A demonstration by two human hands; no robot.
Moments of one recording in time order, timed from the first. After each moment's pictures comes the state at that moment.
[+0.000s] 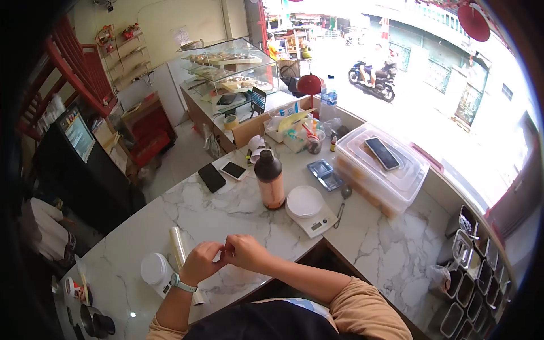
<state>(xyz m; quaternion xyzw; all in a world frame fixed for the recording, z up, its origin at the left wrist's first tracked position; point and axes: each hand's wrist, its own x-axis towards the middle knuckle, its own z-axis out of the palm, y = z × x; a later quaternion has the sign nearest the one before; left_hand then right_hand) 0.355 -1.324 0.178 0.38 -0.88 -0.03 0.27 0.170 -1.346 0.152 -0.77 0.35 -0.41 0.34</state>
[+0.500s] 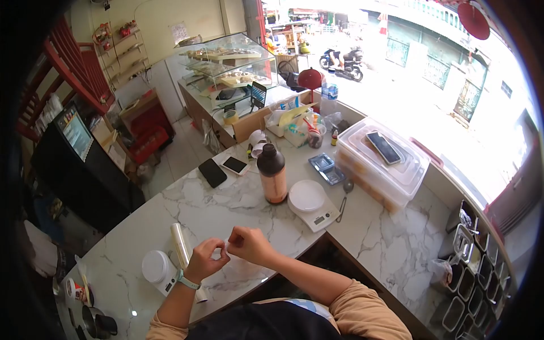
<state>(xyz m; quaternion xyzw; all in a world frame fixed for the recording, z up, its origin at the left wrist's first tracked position) 0.361 -1.321 0.165 0.37 -0.84 -0.11 0.38 0.171 -1.342 0.159 -0.70 0.39 -0.43 0.42</state>
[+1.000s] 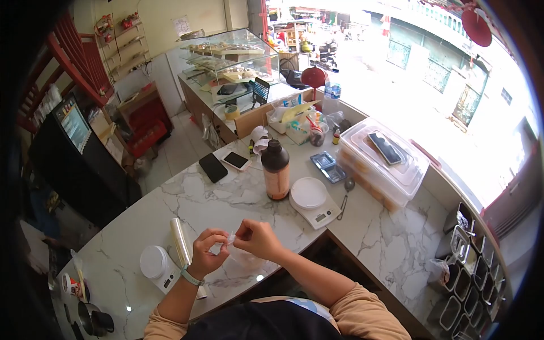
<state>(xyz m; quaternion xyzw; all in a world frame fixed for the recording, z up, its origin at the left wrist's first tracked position) 0.357 -1.326 0.164 0.34 -0.79 -0.17 0.47 0.165 -1.343 0.162 -0.67 0.42 -0.42 0.44</state>
